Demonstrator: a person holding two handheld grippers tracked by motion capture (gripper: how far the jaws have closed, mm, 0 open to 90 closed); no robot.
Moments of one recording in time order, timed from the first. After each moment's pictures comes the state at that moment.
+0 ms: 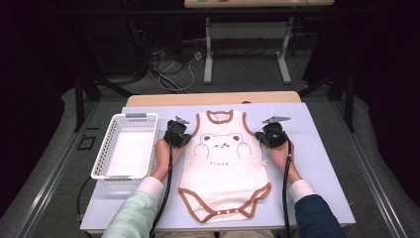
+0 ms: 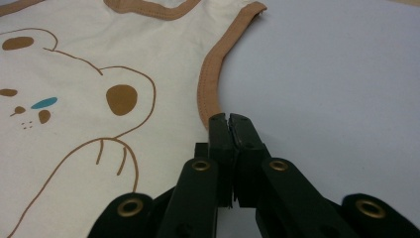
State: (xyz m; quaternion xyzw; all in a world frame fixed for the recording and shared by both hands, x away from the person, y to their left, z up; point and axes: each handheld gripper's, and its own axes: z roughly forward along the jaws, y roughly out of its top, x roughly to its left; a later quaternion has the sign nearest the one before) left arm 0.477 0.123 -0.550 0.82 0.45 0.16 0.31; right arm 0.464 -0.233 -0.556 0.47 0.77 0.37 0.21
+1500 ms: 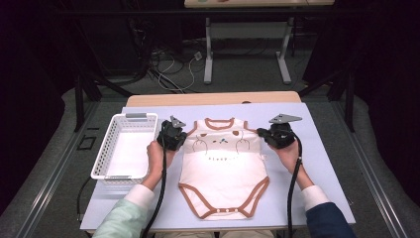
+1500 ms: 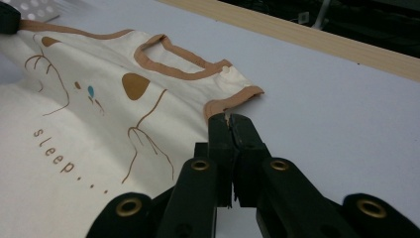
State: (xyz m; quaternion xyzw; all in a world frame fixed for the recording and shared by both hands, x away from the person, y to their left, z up) left arm 0.431 0.129 -0.510 0.83 0.41 0.22 0.31; right arm 0.428 -0.240 -0.512 0.42 0.77 0.43 0.21
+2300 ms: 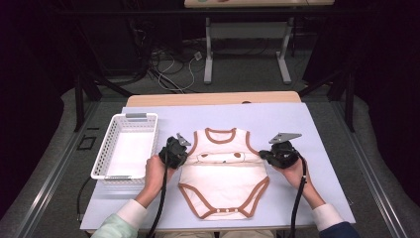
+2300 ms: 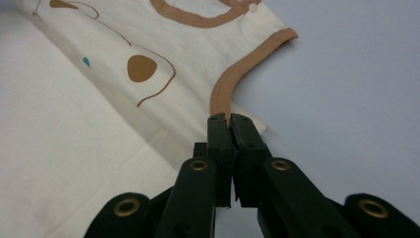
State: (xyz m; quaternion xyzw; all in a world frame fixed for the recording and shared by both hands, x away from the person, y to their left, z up) left arm 0.392 0.118 -0.529 0.88 0.37 0.18 0.23; right arm 0.379 -0.242 -0.531 0.39 0.82 0.37 0.16
